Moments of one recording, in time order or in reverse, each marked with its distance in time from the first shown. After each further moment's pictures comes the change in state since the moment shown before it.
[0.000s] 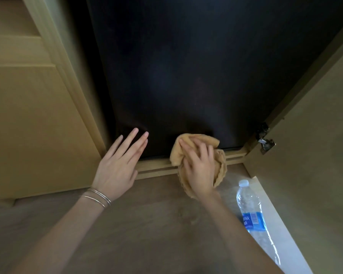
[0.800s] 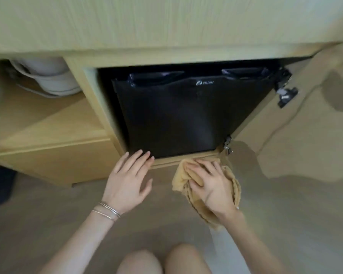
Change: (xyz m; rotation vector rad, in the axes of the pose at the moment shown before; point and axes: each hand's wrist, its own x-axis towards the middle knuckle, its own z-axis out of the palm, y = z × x) left_hand -0.005 0.014 -0.247 -0.266 -0.139 -0.047; right_hand 0.076 -0.097 -0.265 -0.012 -0.441 0.055
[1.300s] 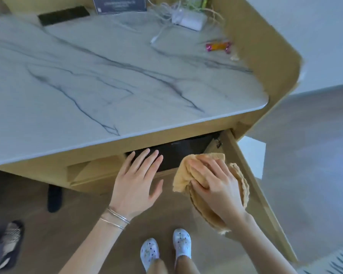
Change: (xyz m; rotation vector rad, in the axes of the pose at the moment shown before) left_hand 0.059 0.083 -0.402 0.013 0.114 0.070; right_hand 0.072 -0.147 -0.399 0.029 0.105 0.004
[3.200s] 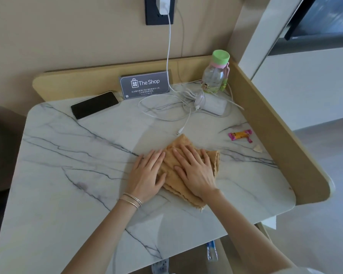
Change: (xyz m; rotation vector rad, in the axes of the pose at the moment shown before) left_hand 0.234 -0.200 -0.030 -0.136 -0.123 -0.078; right_hand 0.330 -0.024 0.054 -0.217 -0.281 0.057
